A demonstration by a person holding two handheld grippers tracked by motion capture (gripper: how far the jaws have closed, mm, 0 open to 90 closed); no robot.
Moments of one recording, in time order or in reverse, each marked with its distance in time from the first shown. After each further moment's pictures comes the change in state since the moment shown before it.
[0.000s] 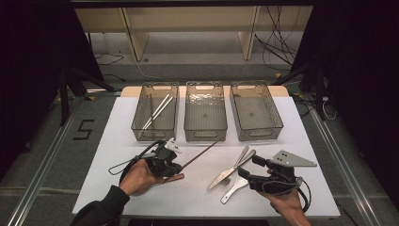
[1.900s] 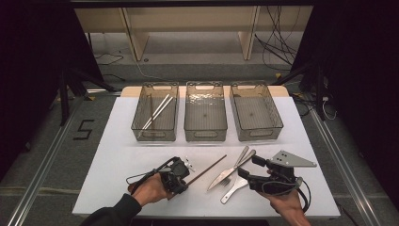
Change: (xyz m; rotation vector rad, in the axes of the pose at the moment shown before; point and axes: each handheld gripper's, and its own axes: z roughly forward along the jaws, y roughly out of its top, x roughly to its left) left arm -0.031 -0.012 0.056 0.206 0.003 0.059; right arm 0.001 0.000 0.000 0.000 0.003 -0.004
